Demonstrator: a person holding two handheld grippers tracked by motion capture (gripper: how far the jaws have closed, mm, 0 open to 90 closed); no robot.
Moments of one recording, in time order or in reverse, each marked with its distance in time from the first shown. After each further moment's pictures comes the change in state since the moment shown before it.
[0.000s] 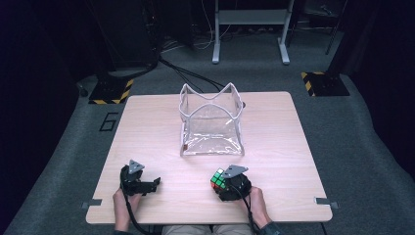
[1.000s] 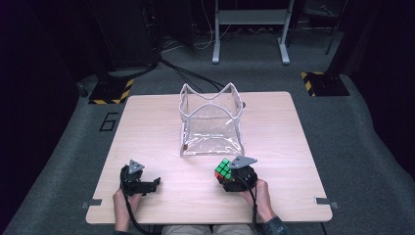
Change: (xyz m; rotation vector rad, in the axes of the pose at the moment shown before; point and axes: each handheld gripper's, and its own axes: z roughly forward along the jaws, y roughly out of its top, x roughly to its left) left arm 0.000 0.000 0.000 0.000 0.001 -0.001; right arm -0.019 0.019 -0.026 -0.075 -0.017 0.036
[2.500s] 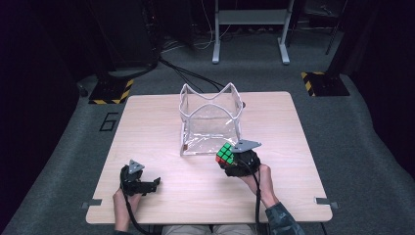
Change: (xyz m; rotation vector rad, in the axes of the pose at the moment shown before) left arm 0.000 0.000 0.000 0.000 0.000 -0.001; right arm -0.022 0.043 -0.019 -0.049 -0.023 -0.014
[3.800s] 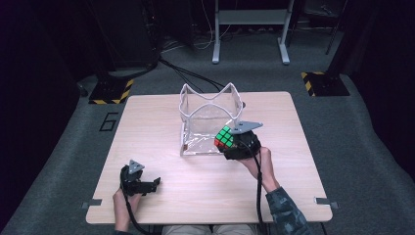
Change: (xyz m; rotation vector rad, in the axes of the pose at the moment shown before) left arm 0.000 0.000 0.000 -0.001 -0.001 0.003; right arm -0.019 0.051 -0.014 -0.035 0.001 -0.017
